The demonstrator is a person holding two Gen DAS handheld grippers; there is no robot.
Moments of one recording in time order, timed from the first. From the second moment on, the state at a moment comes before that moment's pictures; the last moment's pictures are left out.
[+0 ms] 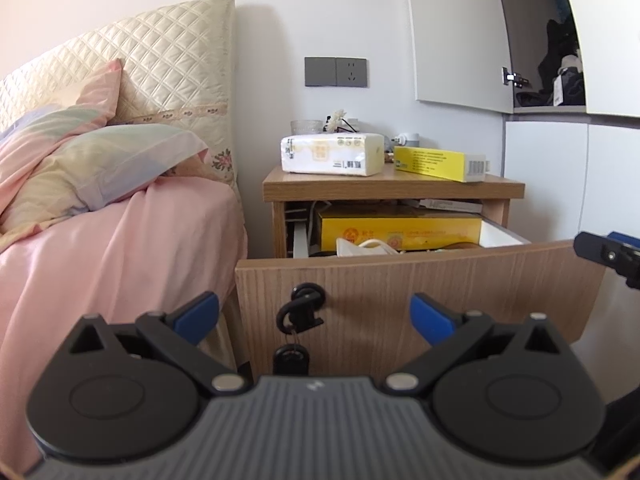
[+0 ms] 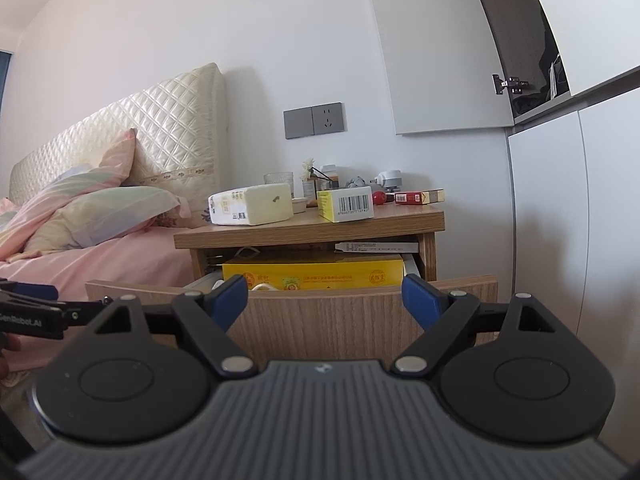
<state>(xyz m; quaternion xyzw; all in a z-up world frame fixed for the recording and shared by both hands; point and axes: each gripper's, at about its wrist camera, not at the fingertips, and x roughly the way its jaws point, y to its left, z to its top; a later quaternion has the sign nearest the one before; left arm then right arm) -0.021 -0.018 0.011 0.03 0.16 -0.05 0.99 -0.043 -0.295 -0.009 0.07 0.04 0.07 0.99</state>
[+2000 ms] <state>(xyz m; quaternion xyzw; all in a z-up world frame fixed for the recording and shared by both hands) 0.015 -0.036 -0.052 0.03 0.15 -0.04 0.99 -0.021 -0.299 -0.062 0.09 0.08 0.06 0.99</state>
